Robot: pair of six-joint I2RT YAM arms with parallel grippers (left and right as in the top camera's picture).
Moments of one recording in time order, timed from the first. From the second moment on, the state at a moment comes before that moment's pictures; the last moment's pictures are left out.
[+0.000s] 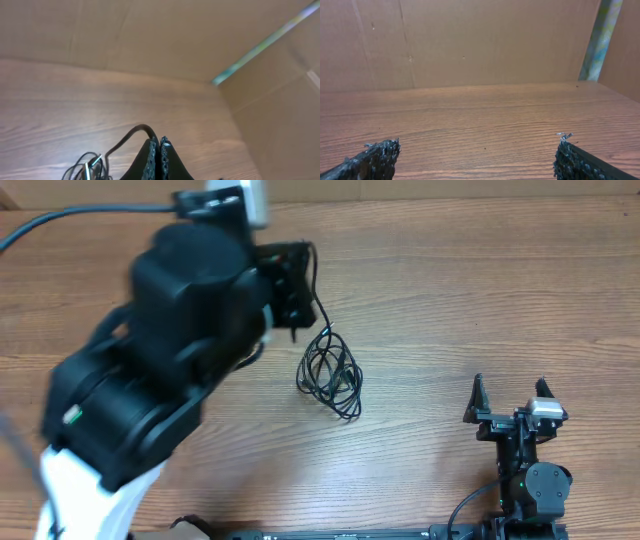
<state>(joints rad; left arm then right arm) -0.65 1.46 2.19 -1.15 -0.12 -0.63 -0.02 0.01 0.02 -0.02 0.06 0.01</state>
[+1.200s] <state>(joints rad) -0.64 1.53 2.24 -0.93 0.02 -0.65 -0.02 0.01 0.02 -0.03 0.06 0.01</state>
